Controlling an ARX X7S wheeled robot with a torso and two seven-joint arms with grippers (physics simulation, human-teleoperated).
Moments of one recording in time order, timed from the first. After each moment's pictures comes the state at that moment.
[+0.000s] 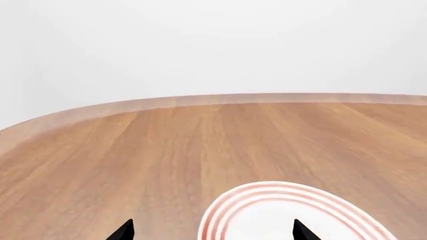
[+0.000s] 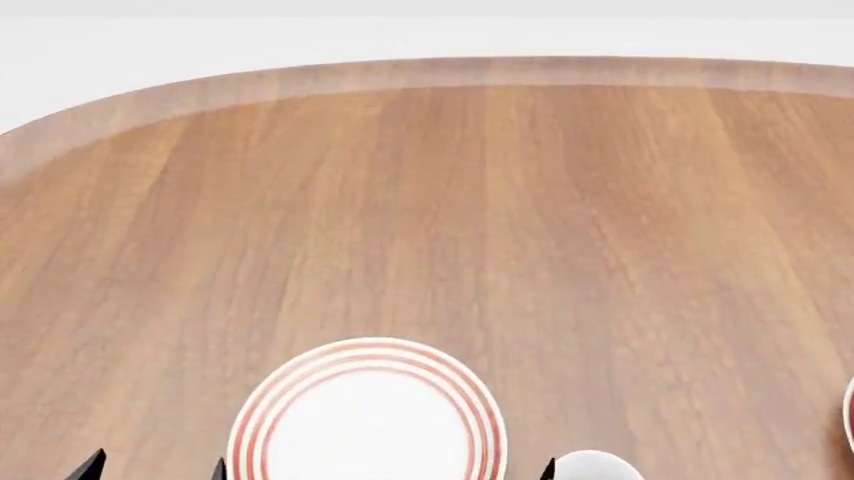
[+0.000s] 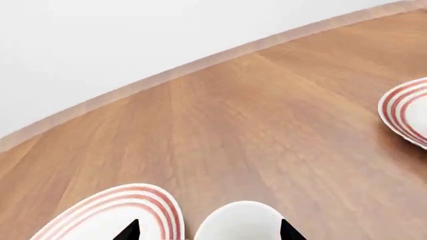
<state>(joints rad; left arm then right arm) 0.03 -0.14 0.17 0.12 -0.14 -0.06 -0.13 -0.01 0.09 -0.05 -0.21 0.42 0.28 0.32</state>
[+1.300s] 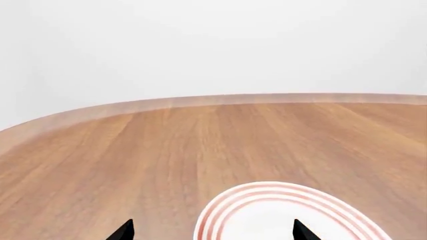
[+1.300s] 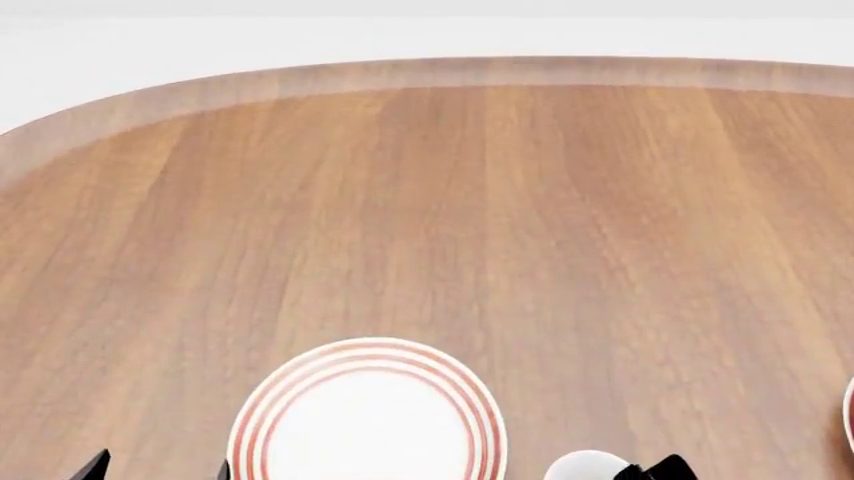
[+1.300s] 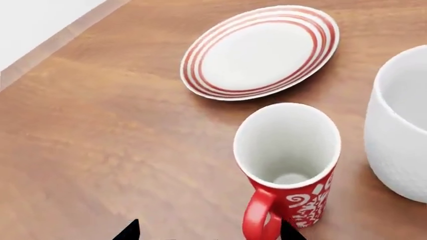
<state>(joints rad) 0.03 -0.18 0.22 0.13 -0.17 -0.06 -0.17 0.23 0.04 0.07 0.00 0.63 0.26 0.99</state>
